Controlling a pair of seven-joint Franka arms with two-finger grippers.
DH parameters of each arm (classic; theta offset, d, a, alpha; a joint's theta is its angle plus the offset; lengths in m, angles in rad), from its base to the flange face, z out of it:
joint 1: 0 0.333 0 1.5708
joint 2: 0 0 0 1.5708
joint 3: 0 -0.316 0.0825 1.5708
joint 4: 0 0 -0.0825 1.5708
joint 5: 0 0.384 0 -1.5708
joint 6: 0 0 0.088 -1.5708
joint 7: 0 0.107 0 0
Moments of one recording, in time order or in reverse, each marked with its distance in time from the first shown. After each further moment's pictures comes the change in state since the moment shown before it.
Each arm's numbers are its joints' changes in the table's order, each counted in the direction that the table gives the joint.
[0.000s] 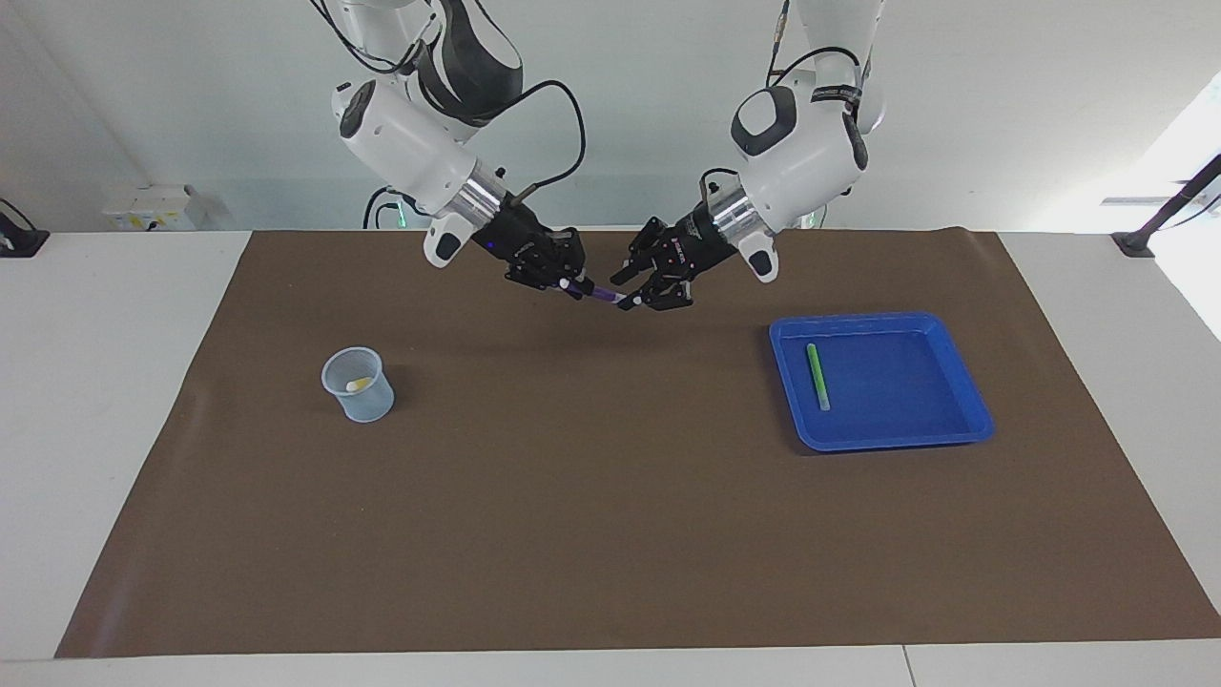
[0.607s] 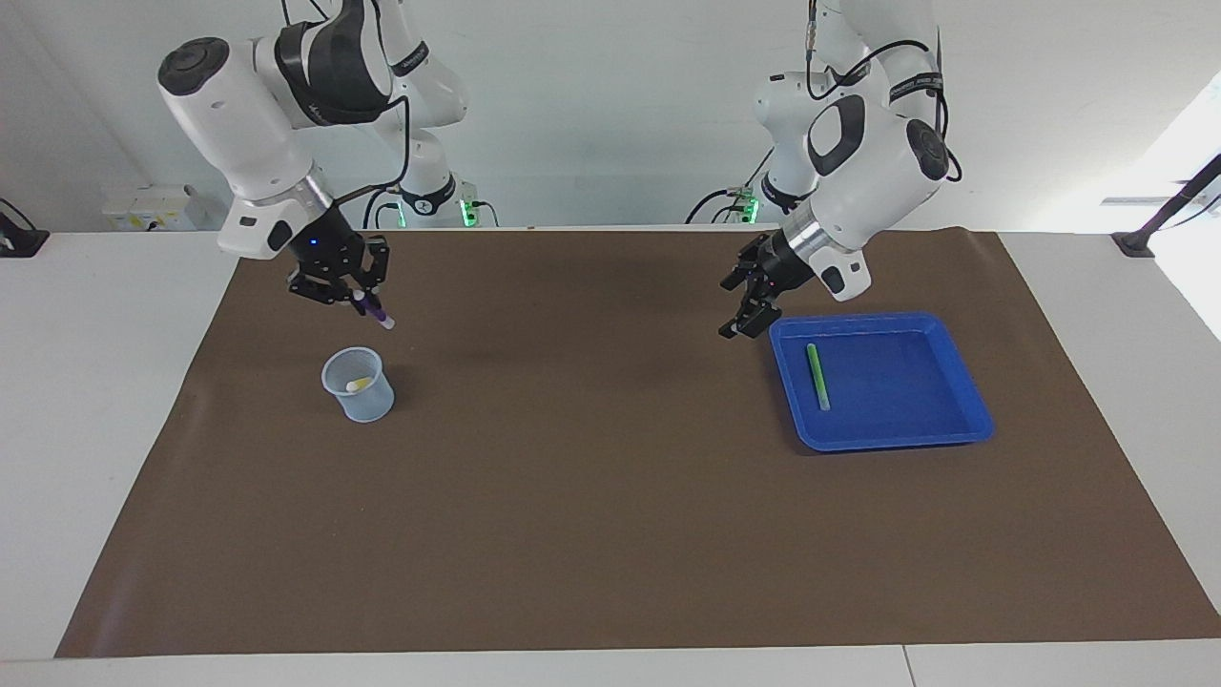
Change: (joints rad) left arm 0.214 0.015 -0.013 -0.008 0.459 0.335 0.448; right arm -0.340 0.020 0.011 -0.119 -0.596 0.288 -0.638
